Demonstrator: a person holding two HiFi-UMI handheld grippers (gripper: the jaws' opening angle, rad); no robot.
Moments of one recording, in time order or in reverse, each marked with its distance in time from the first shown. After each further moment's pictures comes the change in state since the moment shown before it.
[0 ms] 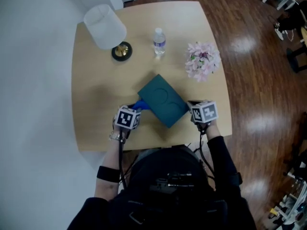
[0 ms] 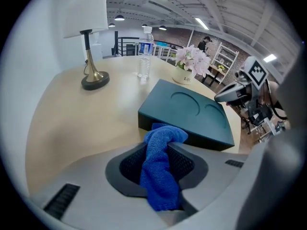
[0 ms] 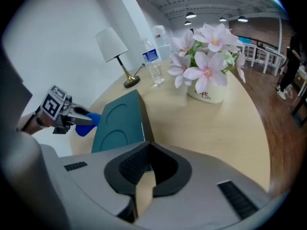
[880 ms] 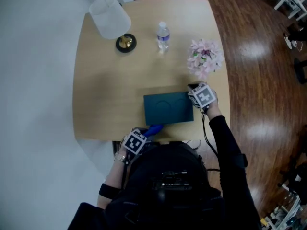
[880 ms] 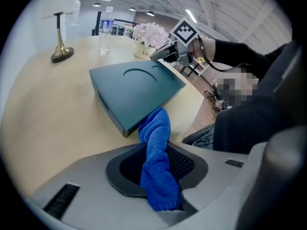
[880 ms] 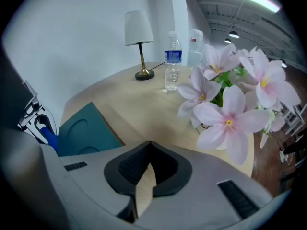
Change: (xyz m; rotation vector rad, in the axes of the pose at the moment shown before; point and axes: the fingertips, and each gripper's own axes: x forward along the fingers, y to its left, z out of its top) left arm -0.017 -0.164 -0.105 0.050 0.128 -0.261; right arm 0.029 -0.038 0.056 -0.453 0.019 -0.056
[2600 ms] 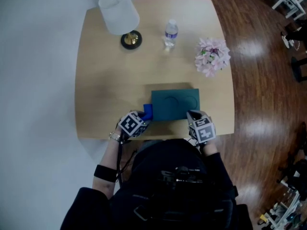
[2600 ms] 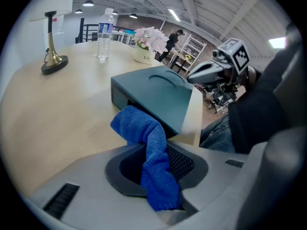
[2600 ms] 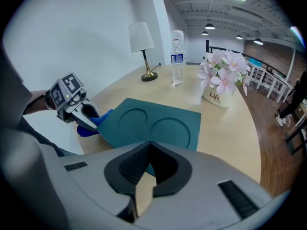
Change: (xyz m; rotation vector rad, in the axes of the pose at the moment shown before) left arm -0.010 0.074 0.018 0.176 -0.019 -0.087; right arm -0.060 0.139 -0.057 0.255 -0.030 -0.011
